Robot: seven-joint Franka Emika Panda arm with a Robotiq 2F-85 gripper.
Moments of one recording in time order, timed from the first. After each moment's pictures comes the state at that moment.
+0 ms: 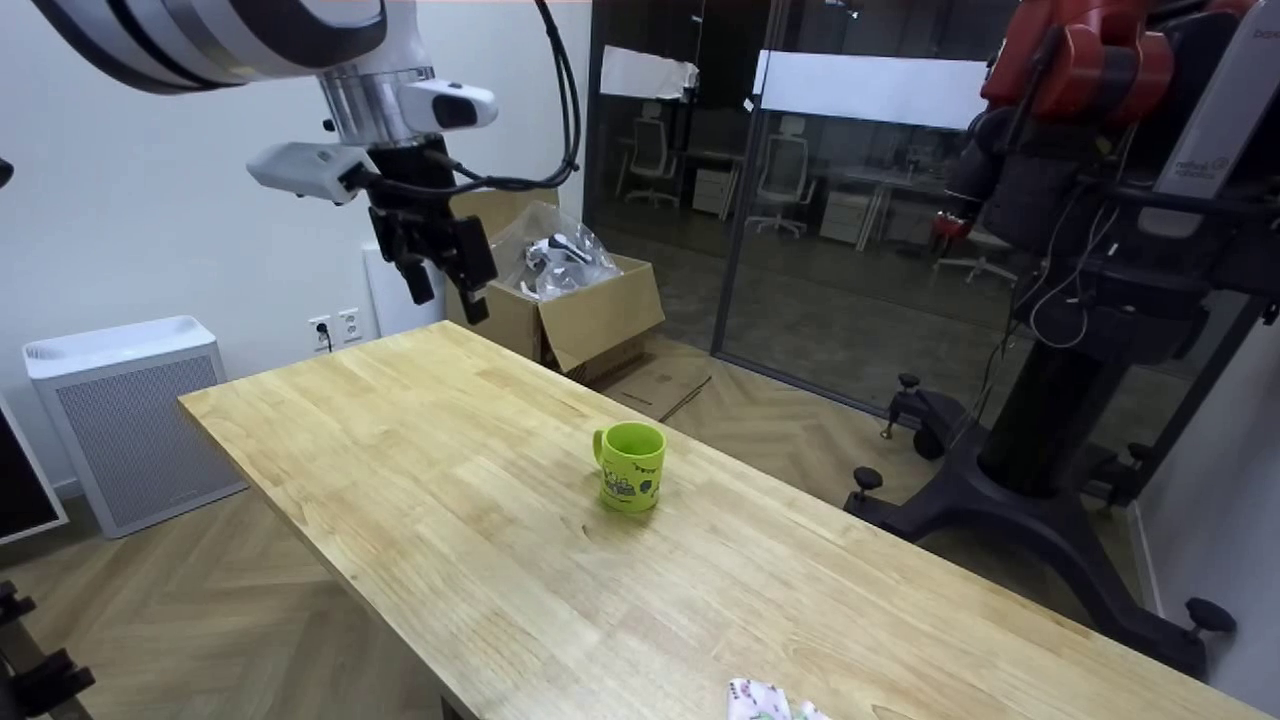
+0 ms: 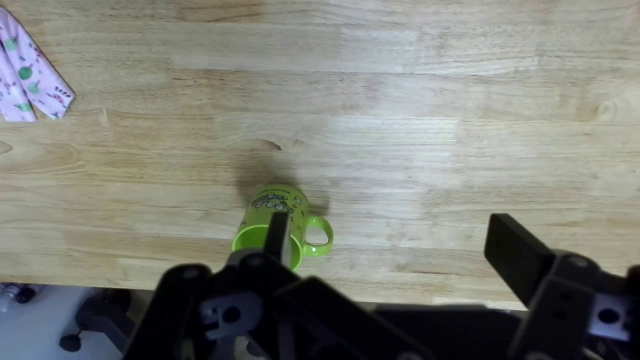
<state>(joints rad) 0.06 -0.03 0.14 -2.36 -0.19 2.51 0.39</state>
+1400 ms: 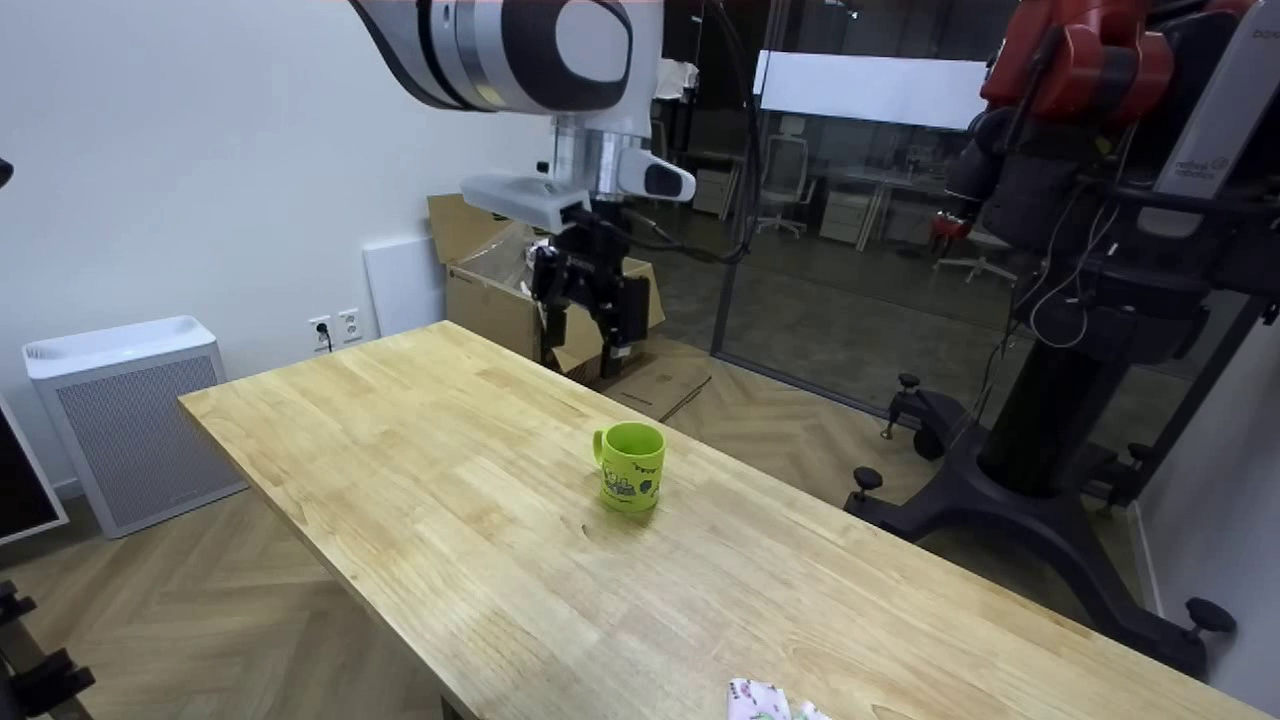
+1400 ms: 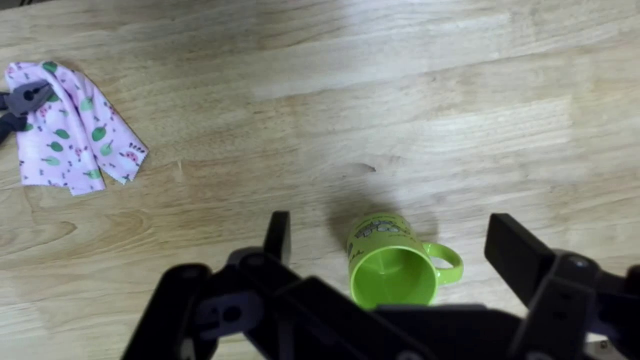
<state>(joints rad) -0.02 0.30 -0.03 -1.94 -0.02 2.18 0.18</state>
